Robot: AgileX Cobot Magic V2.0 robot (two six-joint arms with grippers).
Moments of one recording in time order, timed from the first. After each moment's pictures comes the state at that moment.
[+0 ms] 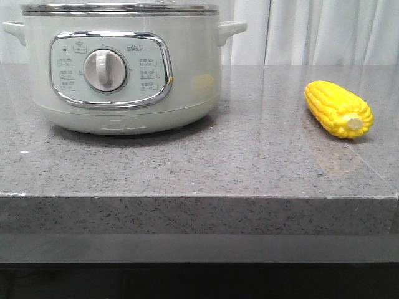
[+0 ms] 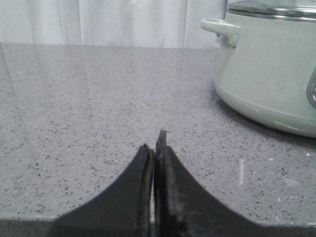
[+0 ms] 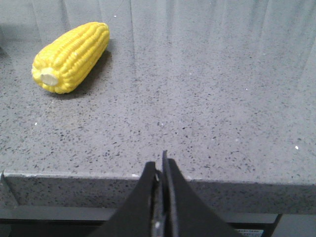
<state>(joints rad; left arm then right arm) -0.03 -0.01 0.00 -0.08 0.14 0.10 -0.06 -0.01 0.03 0.17 0.27 -0.12</state>
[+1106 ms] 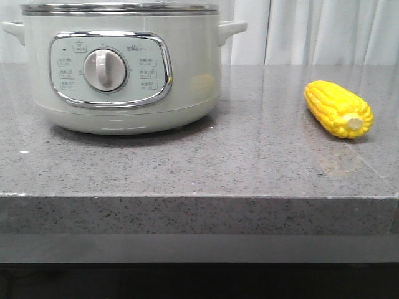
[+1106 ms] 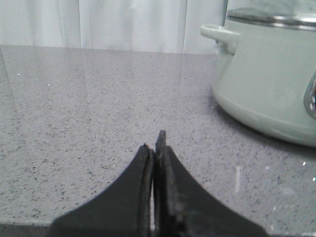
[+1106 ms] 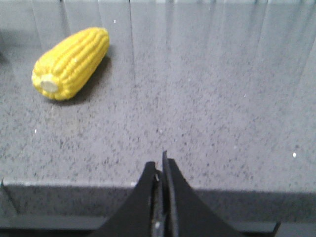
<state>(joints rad) -0.03 -0.01 0.00 -0.11 0.12 0.10 -0.06 -0.01 0.03 0.17 0.23 -0.12</state>
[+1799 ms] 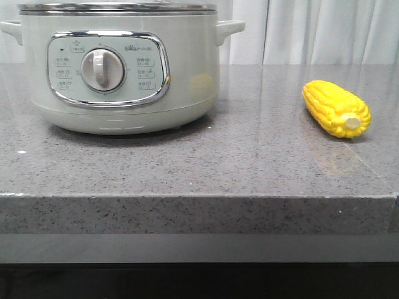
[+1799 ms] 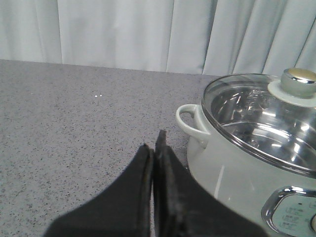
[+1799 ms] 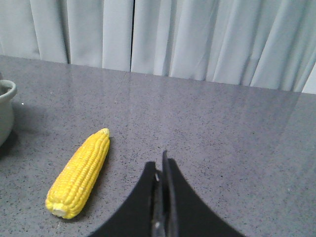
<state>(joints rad) -0.03 0.56 -0.67 -0.15 0.38 0.10 -0.06 0.41 -0.59 0.12 0.41 -0.18</state>
